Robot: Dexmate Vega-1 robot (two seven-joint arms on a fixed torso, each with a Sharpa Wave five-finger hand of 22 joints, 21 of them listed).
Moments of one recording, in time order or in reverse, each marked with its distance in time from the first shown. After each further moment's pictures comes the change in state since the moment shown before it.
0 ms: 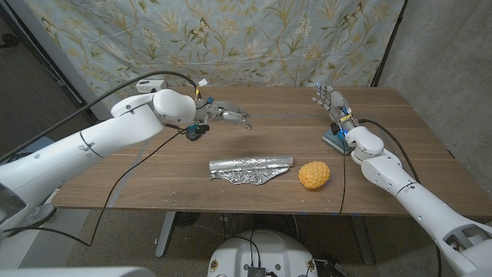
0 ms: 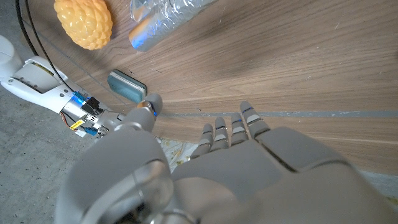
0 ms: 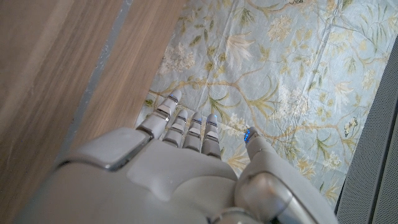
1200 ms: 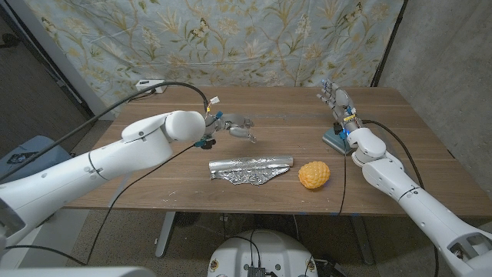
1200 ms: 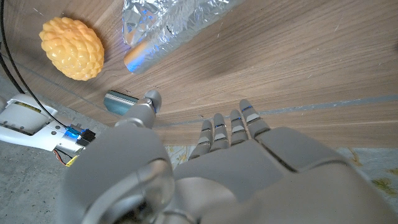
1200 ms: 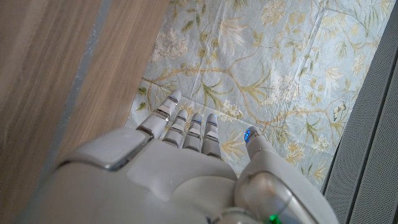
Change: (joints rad) left arm 0.092 -0.008 0.059 -0.115 0.237 0.052 0.064; left_hand 0.061 -0.005 -0.038 -0.001 -0.041 0.056 -0.001 0.029 0.005 -0.007 -0.010 0.070 0.077 0.003 -0.007 0.026 0.053 -0.003 -0.011 0.015 0.009; right arm -0.053 0.005 0.036 -0.055 -0.003 0.035 -0.056; right_hand 0.007 0.001 -0.004 -0.004 0.000 -0.005 0.005 0.000 0.000 -0.010 0.001 0.000 0.000 0.000 0.000 0.000 0.005 -0.005 -0.006 0.000 0.000
